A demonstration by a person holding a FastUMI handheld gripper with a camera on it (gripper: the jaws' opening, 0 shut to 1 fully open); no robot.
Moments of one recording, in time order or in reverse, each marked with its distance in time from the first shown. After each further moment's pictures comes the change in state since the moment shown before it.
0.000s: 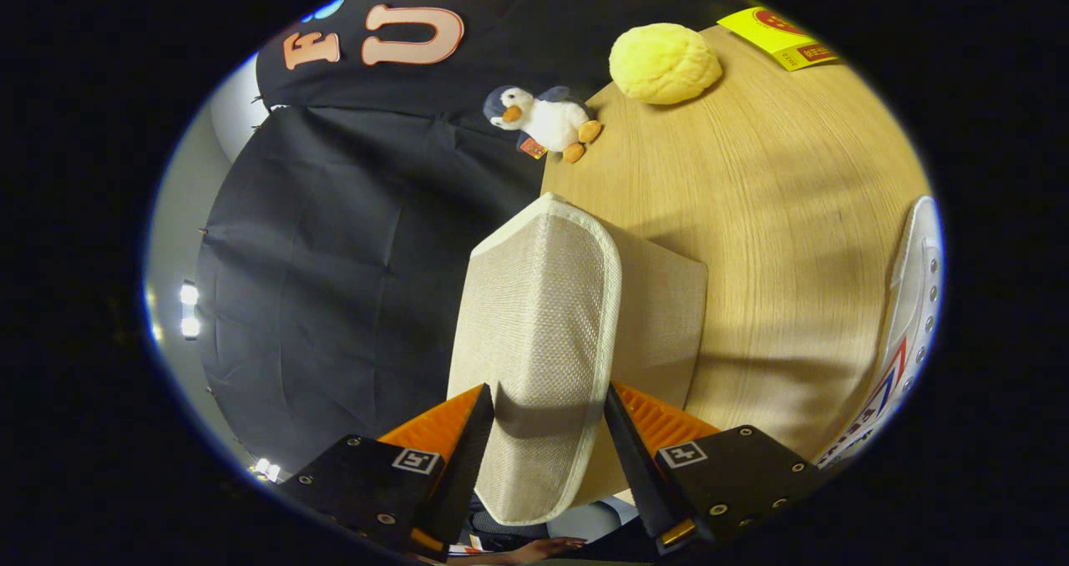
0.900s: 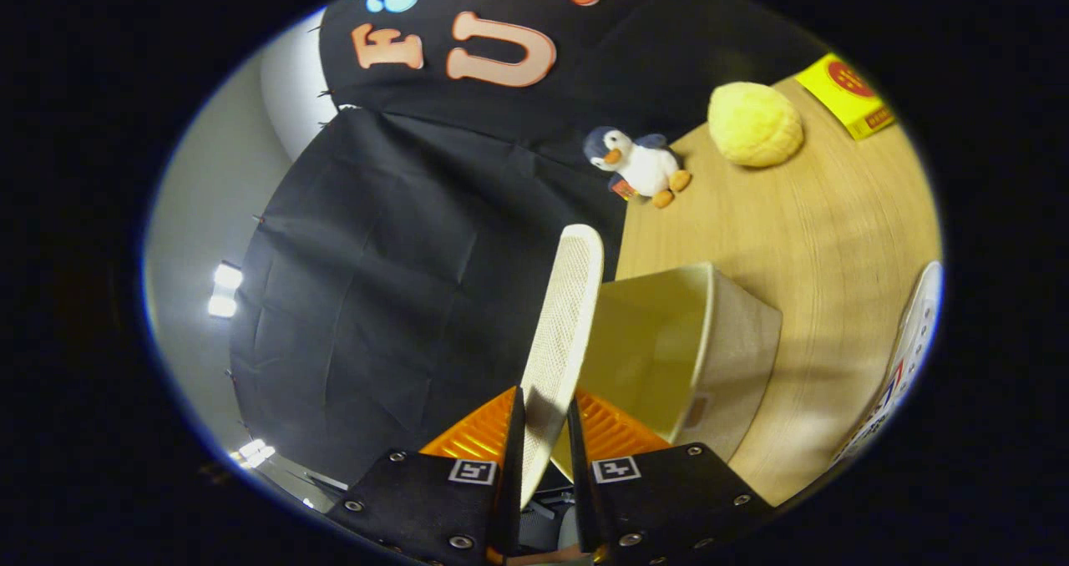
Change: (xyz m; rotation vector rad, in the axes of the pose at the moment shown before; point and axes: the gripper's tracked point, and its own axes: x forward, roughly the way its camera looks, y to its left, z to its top) arm -0.055 0.139 0.026 -0.201 -0.108 0.167
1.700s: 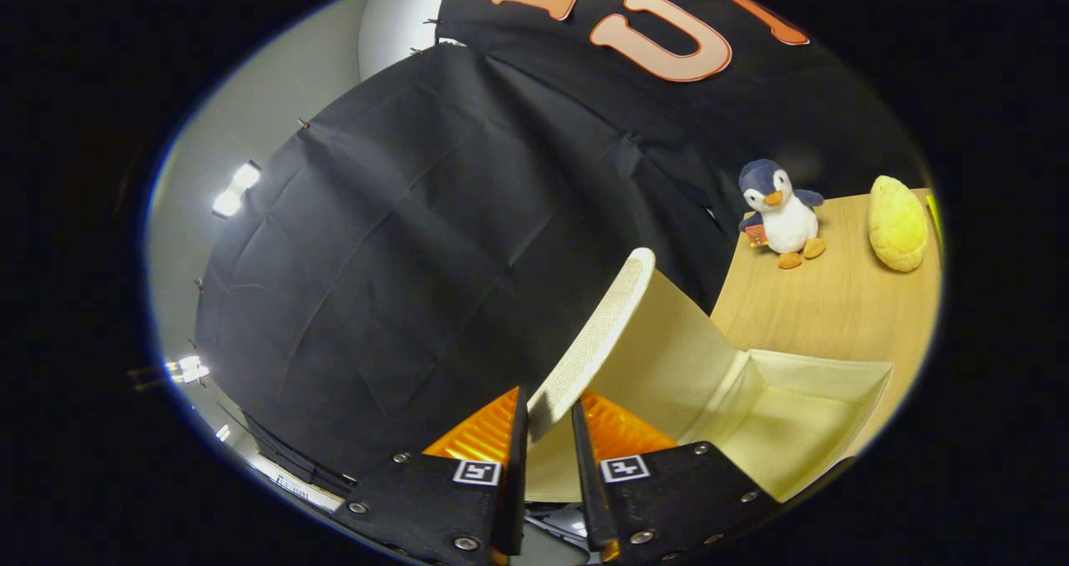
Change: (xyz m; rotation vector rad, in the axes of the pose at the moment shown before) arm 0.126 0.114 -0.017 -0.303 0.065 0.010
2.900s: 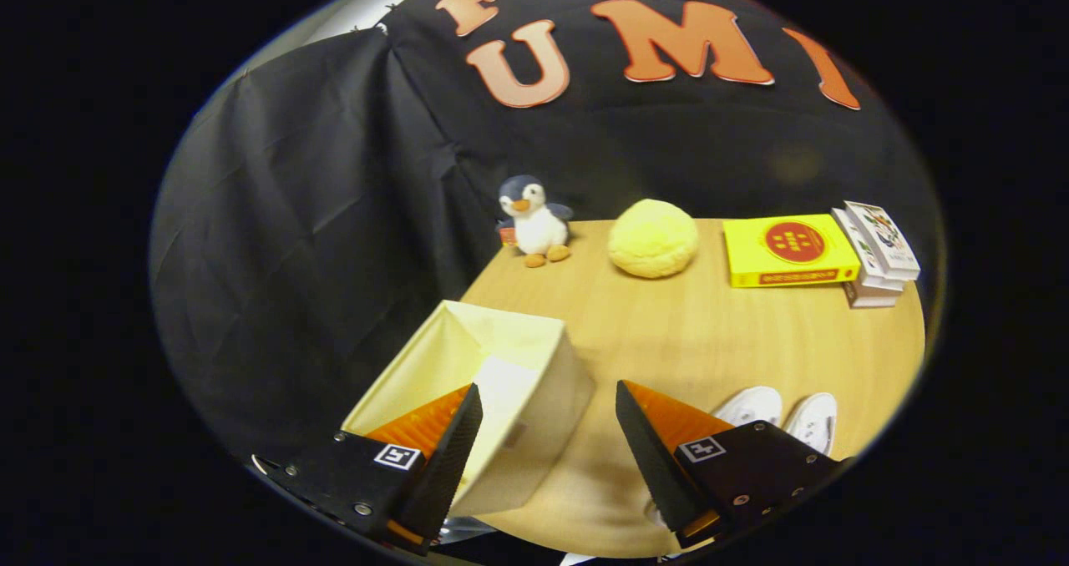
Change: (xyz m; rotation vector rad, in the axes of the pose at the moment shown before) arm -0.212 -0.257 -0.047 -0.126 -0.094 -0.728
